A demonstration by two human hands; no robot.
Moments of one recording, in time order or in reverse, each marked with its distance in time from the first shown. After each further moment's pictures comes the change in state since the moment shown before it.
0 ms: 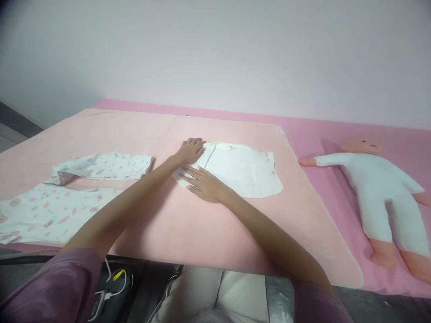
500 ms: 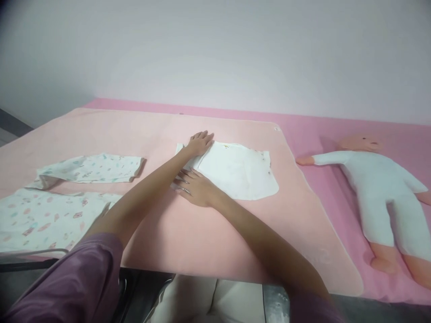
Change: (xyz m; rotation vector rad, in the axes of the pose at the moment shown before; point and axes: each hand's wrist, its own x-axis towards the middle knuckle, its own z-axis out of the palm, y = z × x) left_hand 0.065 0.041 0.029 0.000 -0.056 -0.039; right_hand 0.003 0.000 0.004 -0.038 -0.006 -0.025
